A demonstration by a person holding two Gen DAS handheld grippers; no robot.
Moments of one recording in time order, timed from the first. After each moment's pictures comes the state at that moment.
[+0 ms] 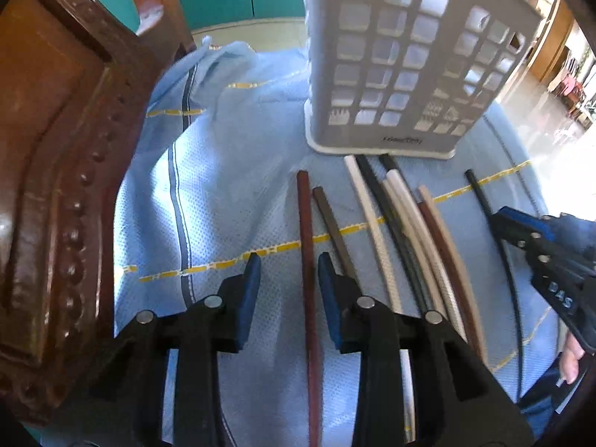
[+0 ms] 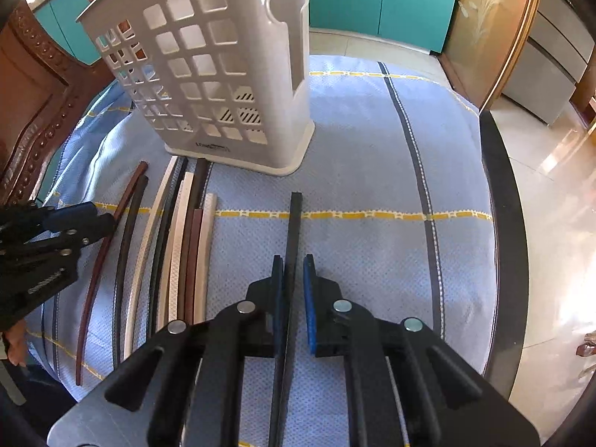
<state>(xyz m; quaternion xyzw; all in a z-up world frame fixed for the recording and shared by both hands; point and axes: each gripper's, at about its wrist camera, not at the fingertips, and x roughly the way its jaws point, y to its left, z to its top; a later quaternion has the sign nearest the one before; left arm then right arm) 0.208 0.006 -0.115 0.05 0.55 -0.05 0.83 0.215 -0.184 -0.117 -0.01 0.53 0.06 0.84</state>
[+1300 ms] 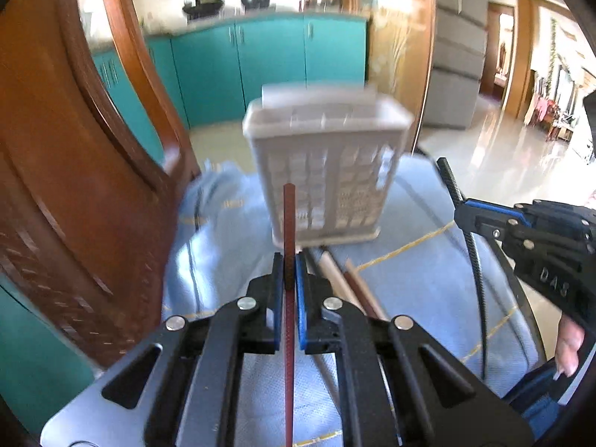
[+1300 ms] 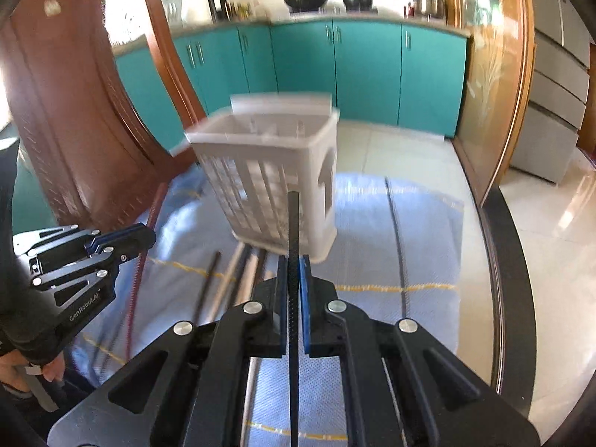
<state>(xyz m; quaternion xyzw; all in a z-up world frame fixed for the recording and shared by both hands) 0.150 -0.031 -0.024 0.07 0.35 -0.08 0.93 0.144 -0.197 -0.010 0.02 0.34 0.13 0.93</state>
